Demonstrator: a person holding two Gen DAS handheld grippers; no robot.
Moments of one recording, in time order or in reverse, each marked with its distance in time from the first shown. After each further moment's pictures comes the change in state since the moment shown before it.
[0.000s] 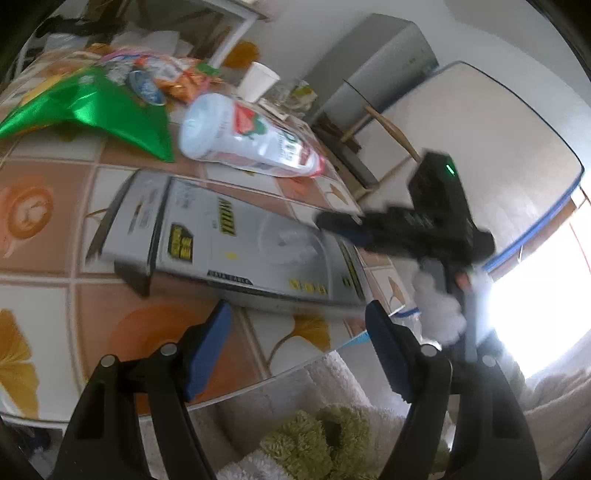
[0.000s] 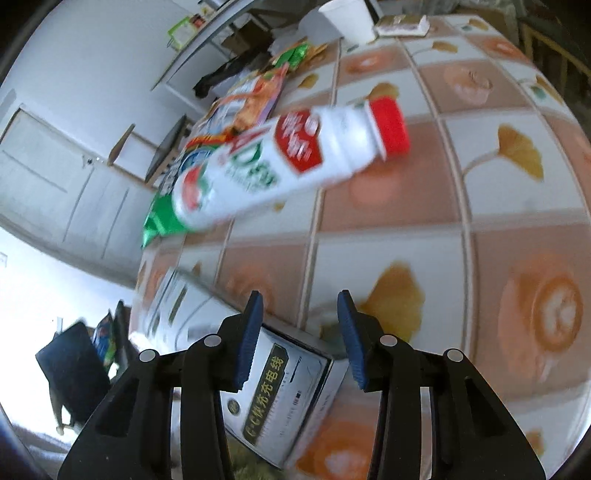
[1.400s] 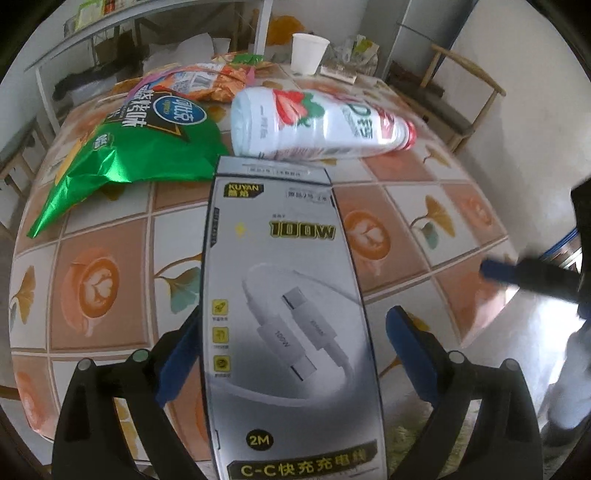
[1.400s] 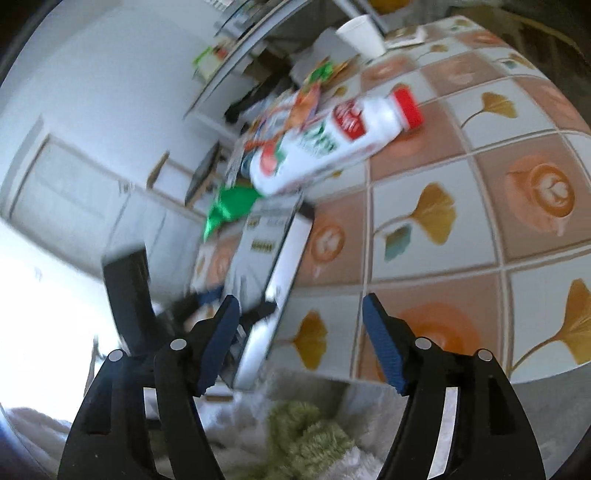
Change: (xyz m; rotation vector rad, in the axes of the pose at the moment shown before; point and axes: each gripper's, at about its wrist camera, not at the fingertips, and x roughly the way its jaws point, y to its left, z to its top) left arm 0.037 -0.016 0.028 0.190 0.170 0.509; right arm -0.046 0.028 -0.064 0.094 -0.137 0.151
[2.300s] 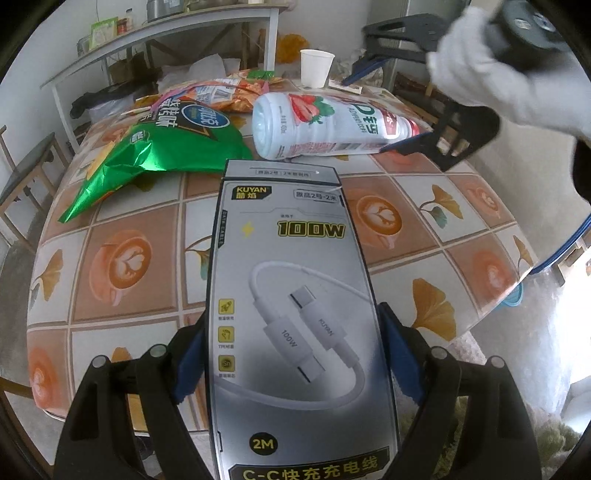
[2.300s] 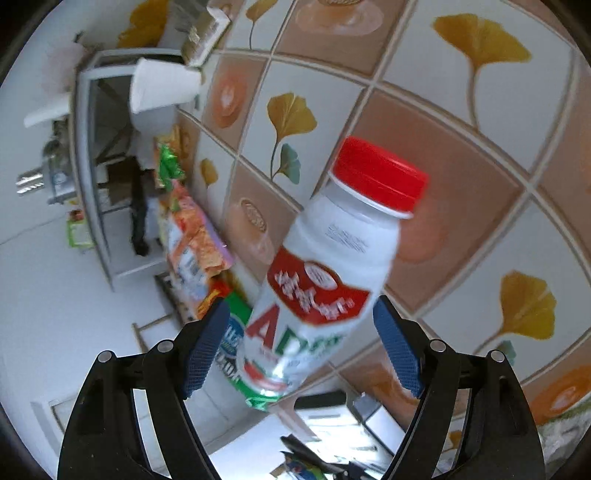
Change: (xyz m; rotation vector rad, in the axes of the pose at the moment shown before) left arm -0.016 0.003 -0.029 0.015 -0.084 0.064; right arm 0.103 -0.049 0.147 0.879 0.036 -0.148
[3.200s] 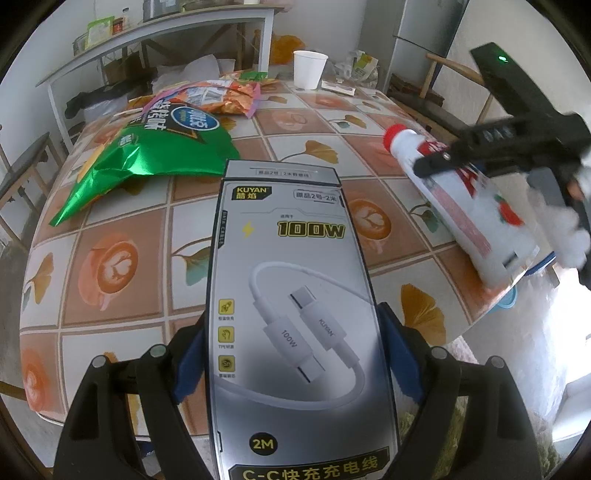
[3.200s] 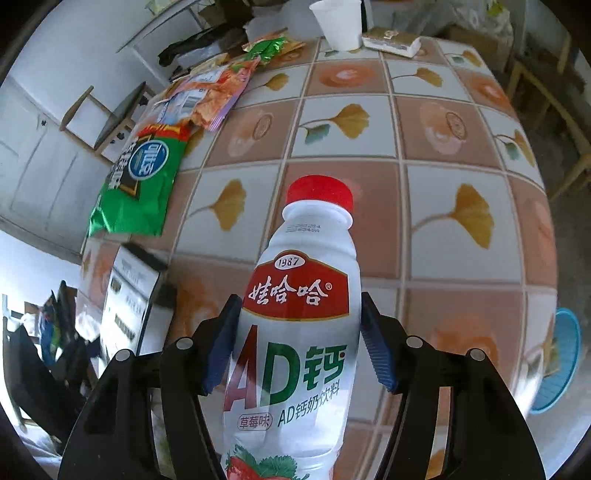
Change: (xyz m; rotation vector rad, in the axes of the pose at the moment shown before) left arm 0.003 -0.007 0.003 0.006 -0.003 -0.018; right arm -0.059 -0.029 -0.053 -1.069 -0.070 -0.376
